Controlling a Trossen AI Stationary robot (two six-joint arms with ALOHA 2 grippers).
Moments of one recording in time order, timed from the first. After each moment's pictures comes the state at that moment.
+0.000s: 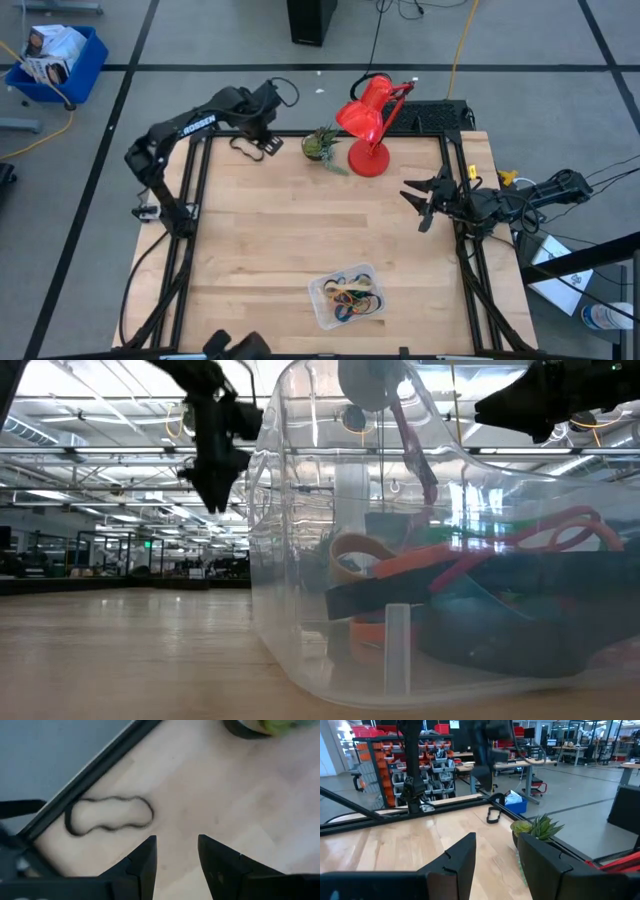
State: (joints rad) left arm 0.73 1.71 1.55 -1.19 -0.05 -0.13; right arm 0.27 0.42 0.33 0.02 0.68 0.10
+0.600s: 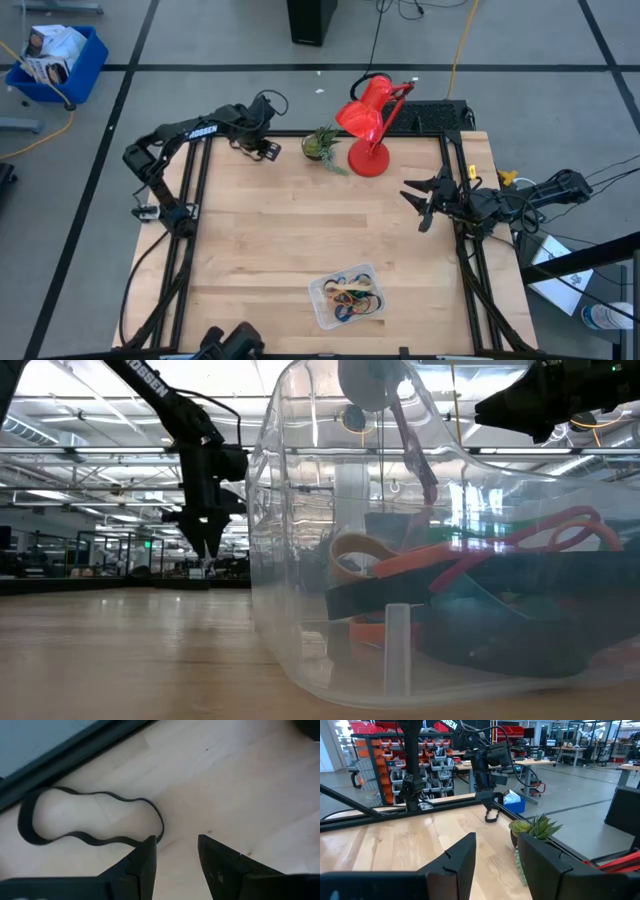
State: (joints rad) left arm 0.82 1.71 1.19 -0.79 -0.02 -0.23; right arm 0.27 0.42 0.33 0.01 0.69 0.08
